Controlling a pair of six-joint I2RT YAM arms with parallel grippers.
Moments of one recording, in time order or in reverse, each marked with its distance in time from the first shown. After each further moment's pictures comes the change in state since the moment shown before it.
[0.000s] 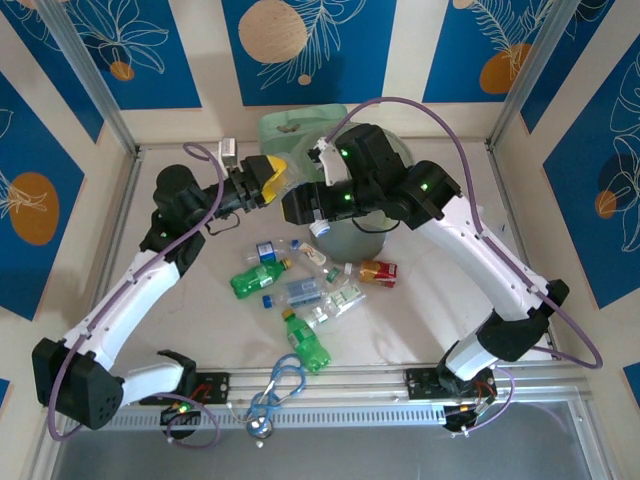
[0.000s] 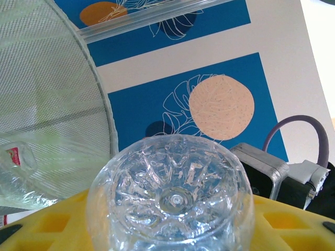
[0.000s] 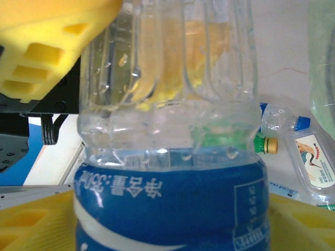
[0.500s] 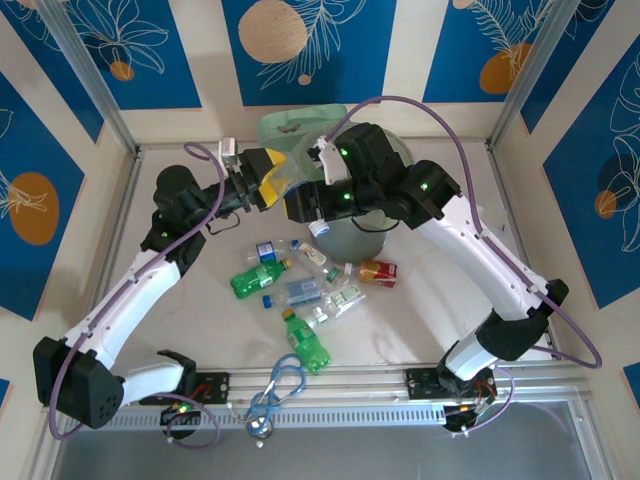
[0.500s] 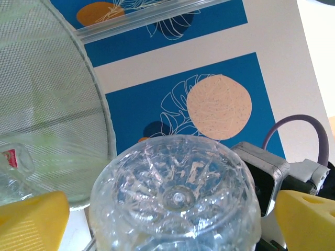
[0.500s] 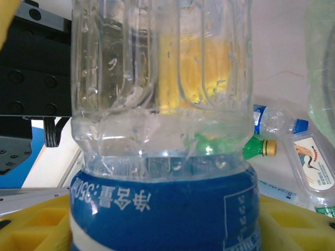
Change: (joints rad) left arm 0.002 0.002 -0.005 0.011 -0.002 0.004; right arm 0.002 0.002 0.008 0.000 0.017 0.002
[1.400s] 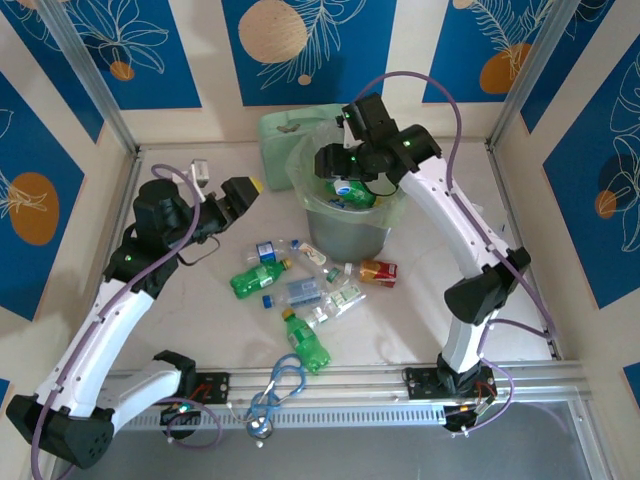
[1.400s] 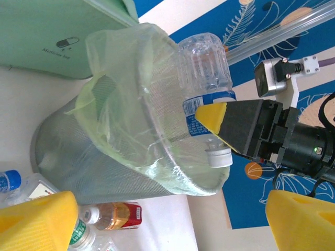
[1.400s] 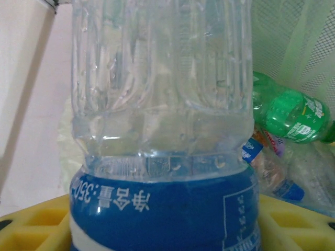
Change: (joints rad) left arm 0.037 -0.213 0.039 -0.639 -0.297 0.436; right arm -0.240 0.260 0.186 -0.088 0.235 -0.061
